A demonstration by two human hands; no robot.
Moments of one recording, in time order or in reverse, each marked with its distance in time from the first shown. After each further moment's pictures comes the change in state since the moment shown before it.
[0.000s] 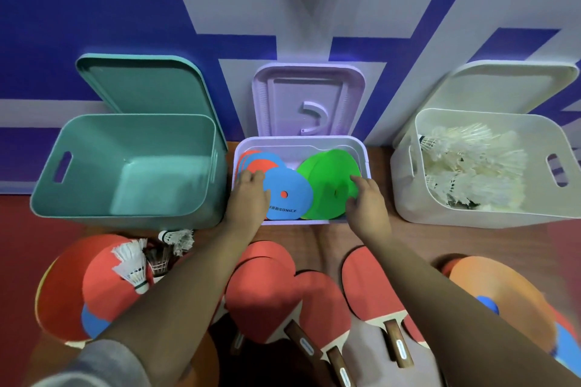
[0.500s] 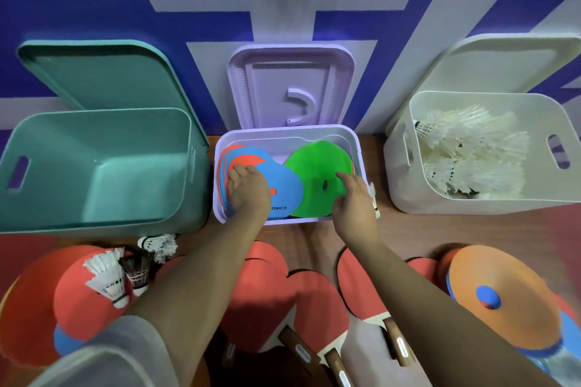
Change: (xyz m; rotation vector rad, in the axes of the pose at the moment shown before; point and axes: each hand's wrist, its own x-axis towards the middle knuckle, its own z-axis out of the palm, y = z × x) left_hand 0.036 0.022 0.047 0.301 -0.089 -0.206; right_hand -0.005 0.008 0.025 0.037 0.109 -0.038
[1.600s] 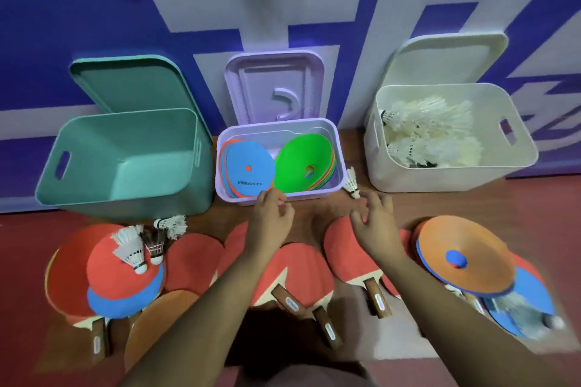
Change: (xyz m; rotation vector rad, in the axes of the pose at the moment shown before) left_hand -0.162 0.011 -0.024 -0.752 0.223 0.335; right_hand -0.097 0.051 -0.078 0.064 -0.036 0.110
